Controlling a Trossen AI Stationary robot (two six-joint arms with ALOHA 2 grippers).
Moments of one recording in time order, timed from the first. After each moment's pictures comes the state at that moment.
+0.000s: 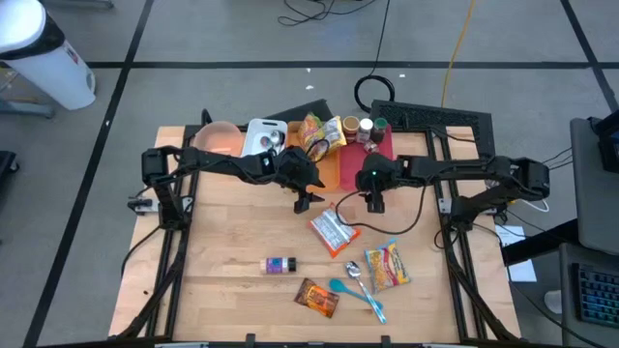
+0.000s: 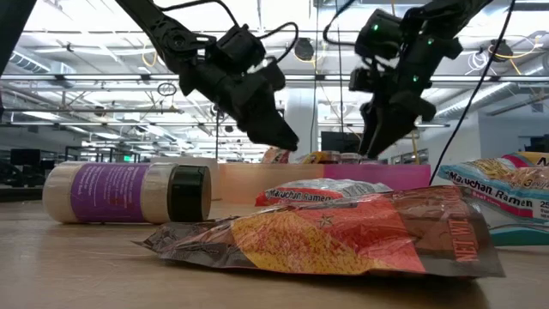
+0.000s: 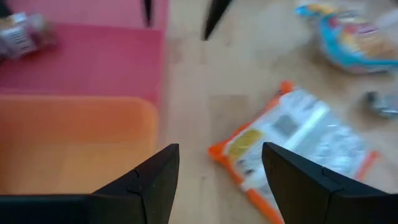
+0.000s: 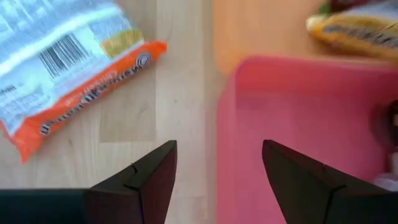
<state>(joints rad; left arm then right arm) 0.28 1.80 1.06 0.11 0.35 0.14 -0.27 1.35 0.80 -0.43 0.02 -0.30</state>
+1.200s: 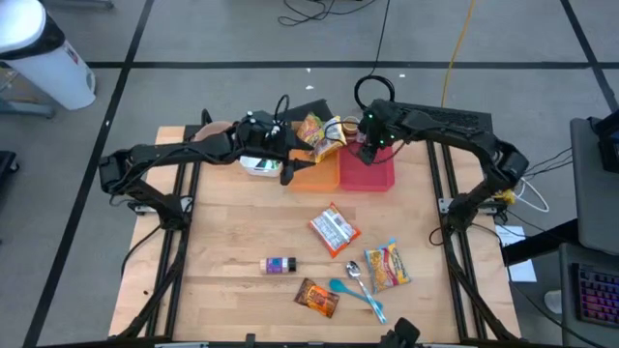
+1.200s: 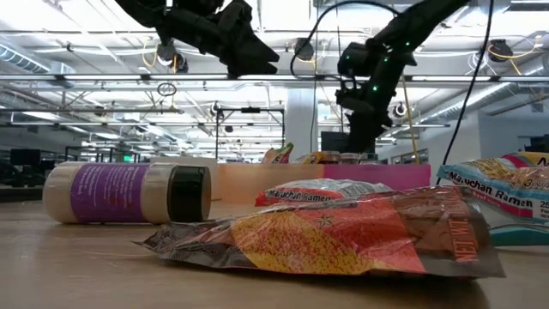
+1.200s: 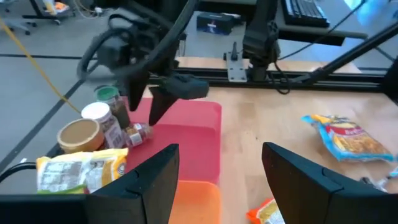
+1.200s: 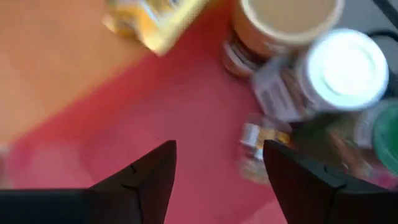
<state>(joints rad) 0.40 1.47 1.09 0.03 0.34 0.14 -0.69 1.57 1.15 -0.63 -0.02 -0.04</state>
